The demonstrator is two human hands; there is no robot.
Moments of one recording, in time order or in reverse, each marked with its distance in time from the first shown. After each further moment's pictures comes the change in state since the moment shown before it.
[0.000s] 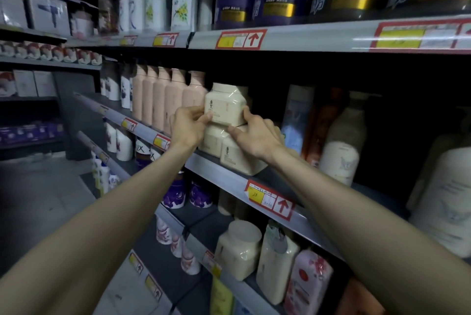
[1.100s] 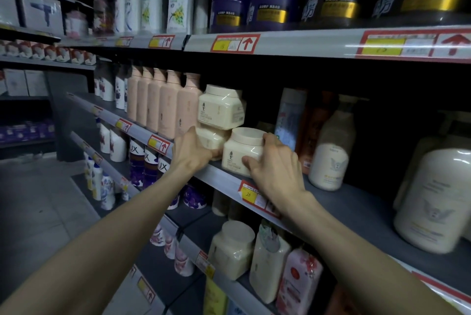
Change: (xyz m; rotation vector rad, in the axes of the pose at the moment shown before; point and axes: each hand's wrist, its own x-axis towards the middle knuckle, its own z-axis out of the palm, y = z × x) left_hand -0.026 -0.034 0.011 0.420 -0.115 -0.065; right_hand -0.074 0.030 -0.001 -0.103 0.239 -0.039
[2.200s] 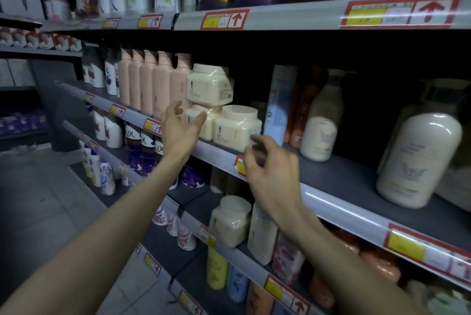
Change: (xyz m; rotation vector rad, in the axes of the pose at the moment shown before) left_hand -0.042 0.016 -0.017 -0.379 0.187 -0.039; right_hand -0.079 -0.010 -0.008 0.460 0.143 0.098
